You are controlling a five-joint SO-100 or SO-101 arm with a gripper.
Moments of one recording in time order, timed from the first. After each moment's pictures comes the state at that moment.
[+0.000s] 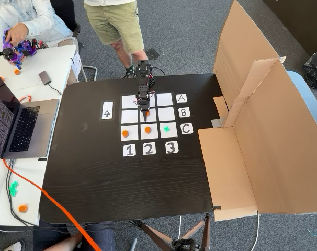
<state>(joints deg) -1.9 68.2 84.6 83.7 86.8</state>
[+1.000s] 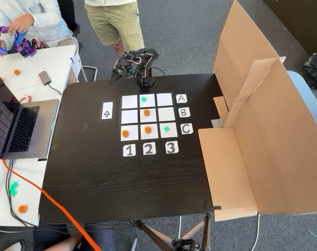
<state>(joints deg) 54.4 146.6 123.6 51.5 86.7</state>
